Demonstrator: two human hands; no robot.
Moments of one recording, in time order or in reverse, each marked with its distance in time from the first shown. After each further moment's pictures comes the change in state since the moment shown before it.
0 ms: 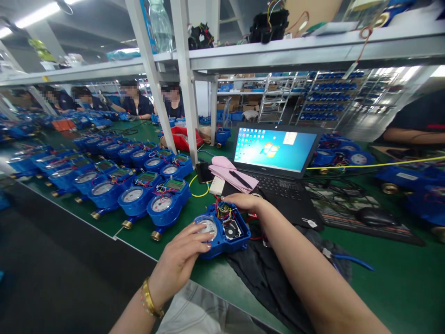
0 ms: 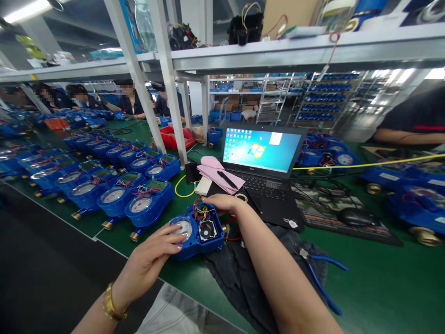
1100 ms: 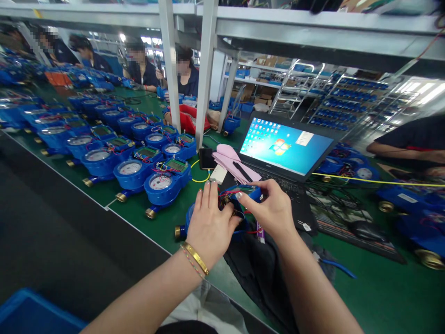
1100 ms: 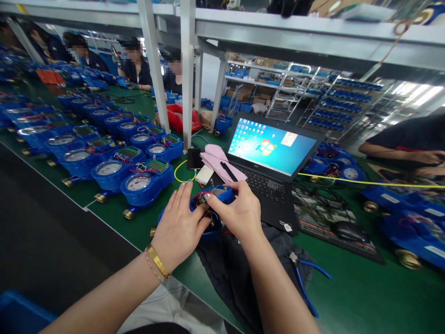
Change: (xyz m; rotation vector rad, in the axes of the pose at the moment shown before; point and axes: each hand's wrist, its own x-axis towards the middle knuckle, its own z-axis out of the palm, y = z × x) left_hand 0.069 0.040 0.049 0.476 0.058 -0.387; right_hand -0.097 -0.049 0.003 -0.315 0.753 -0.100
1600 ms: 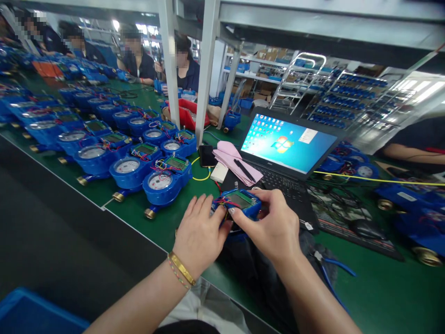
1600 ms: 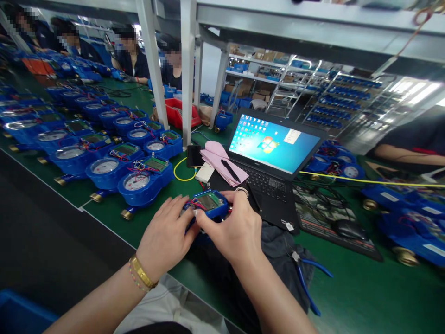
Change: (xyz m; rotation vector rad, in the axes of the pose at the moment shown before) left_hand -0.013 -0.021 -0.001 0.020 -0.001 0.053; right_hand -0.029 -0.016 0.005 -0.174 0.090 -0.146
